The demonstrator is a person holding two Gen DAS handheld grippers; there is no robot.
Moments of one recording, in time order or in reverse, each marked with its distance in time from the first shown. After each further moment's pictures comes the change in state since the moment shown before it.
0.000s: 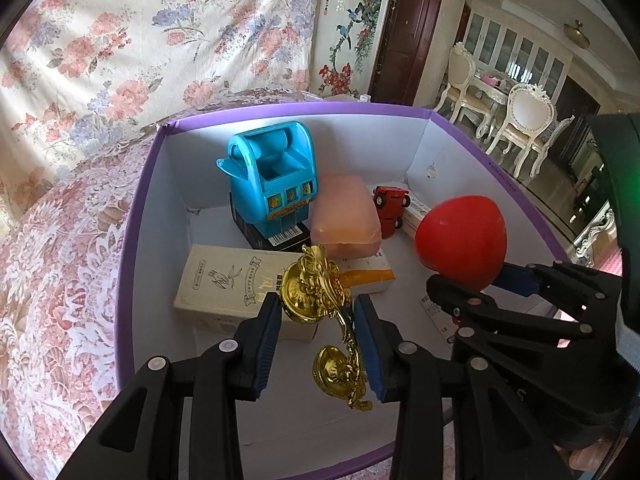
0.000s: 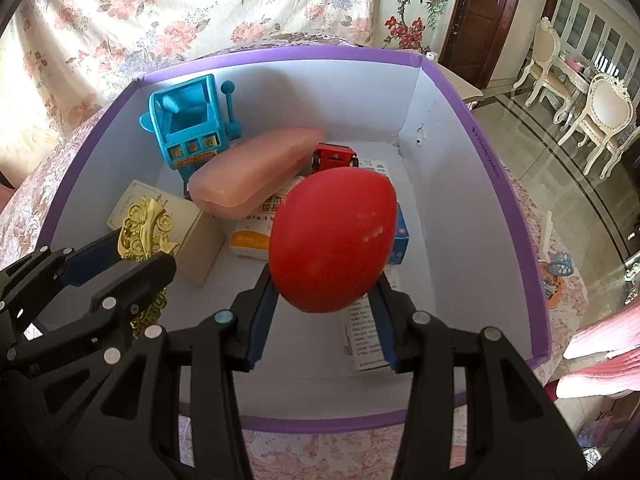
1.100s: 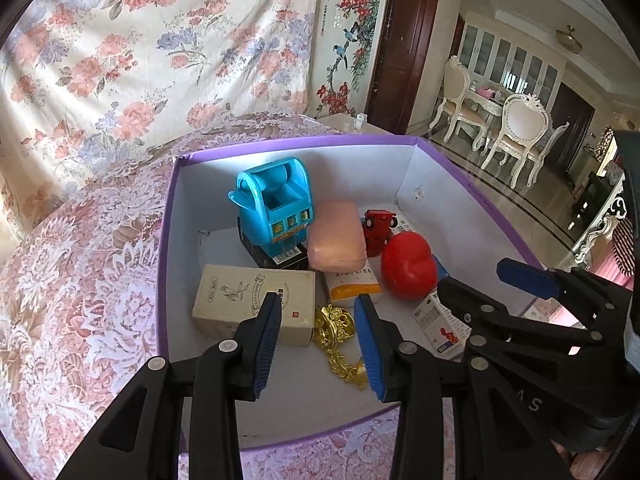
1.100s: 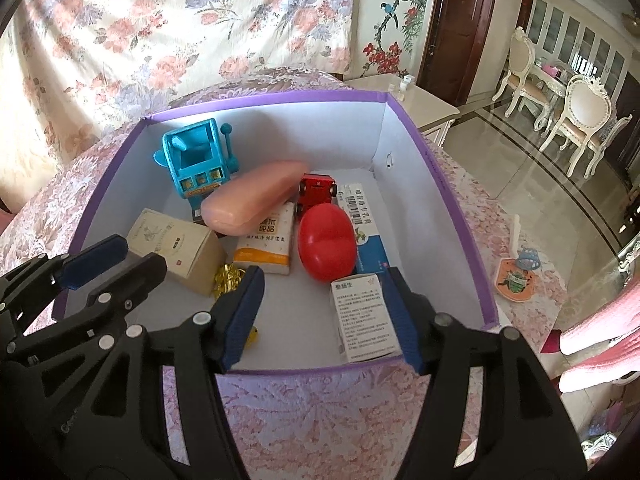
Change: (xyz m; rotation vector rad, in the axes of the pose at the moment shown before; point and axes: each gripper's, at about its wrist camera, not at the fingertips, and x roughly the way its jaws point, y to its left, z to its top) left arm -0.036 -0.004 0.002 0.015 -0.069 0.005; right arm -0.037 -0.006 -0.005 0.051 -0.111 -0.040
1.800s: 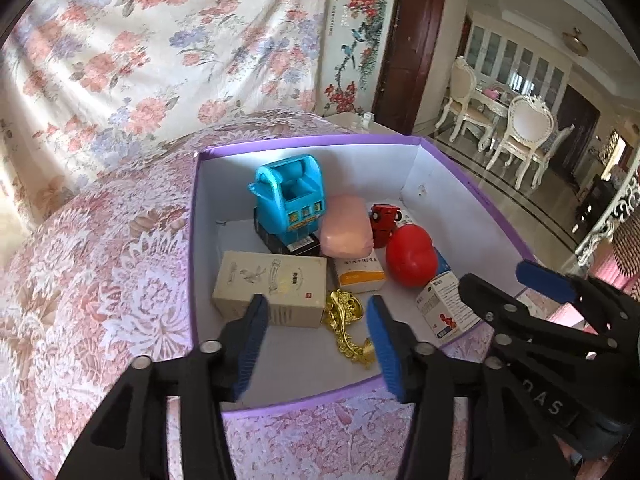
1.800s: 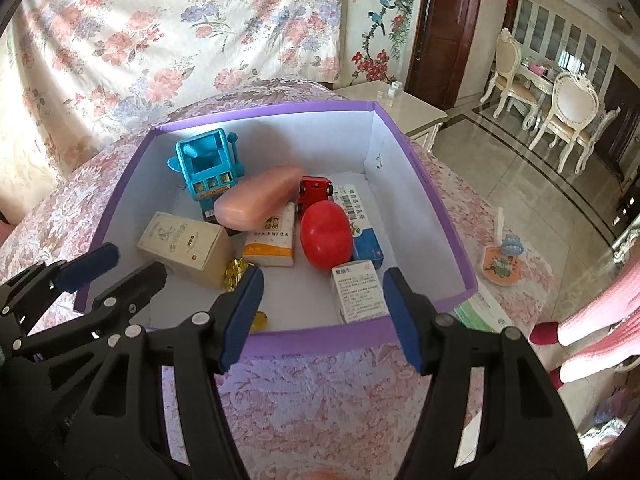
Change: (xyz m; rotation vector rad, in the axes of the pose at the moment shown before) left arm -0.024 0.010 -0.008 -0.053 0.021 0.006; right arm -0.031 0.001 -0.013 0.037 -0.016 -0.021
